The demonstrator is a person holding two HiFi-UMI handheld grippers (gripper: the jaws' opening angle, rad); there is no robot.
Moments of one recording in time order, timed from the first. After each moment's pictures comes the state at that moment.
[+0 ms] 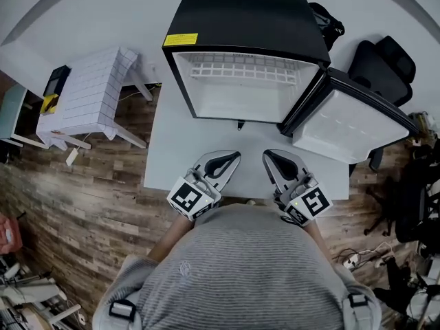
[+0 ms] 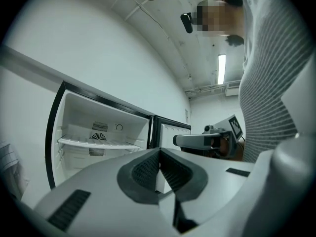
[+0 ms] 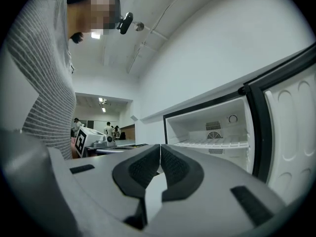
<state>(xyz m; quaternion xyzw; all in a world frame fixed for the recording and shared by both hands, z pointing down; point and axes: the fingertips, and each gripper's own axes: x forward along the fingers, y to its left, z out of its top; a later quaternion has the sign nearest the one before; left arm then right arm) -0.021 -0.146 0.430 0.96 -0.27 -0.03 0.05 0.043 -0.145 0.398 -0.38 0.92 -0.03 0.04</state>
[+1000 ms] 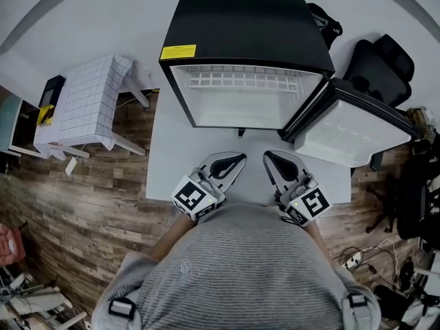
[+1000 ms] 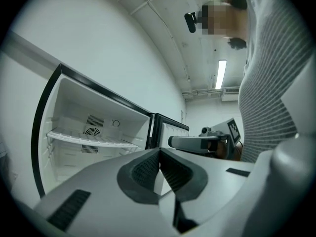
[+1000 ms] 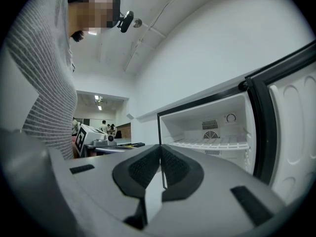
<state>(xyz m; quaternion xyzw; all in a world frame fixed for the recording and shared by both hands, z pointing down) -0.012 -0.180 0.435 0.97 -0.23 -0.04 0.07 0.039 -0.181 0.403 -0.40 0.92 -0.03 0.03</state>
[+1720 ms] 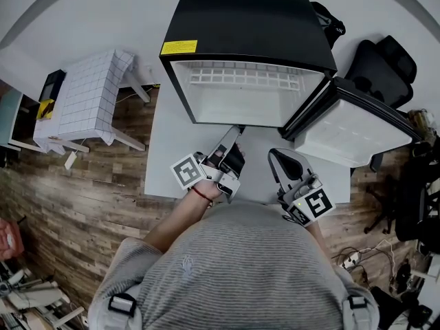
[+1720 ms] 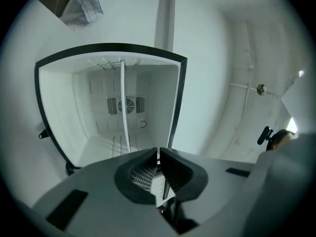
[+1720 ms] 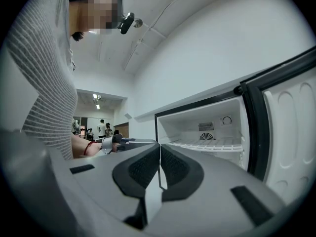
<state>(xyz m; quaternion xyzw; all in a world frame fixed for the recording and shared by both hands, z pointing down) -0.024 -0.248 0.428 0.71 -0.17 -0.39 0.56 0.052 -0.181 0.400 -0.41 0.91 -0.03 0.03</state>
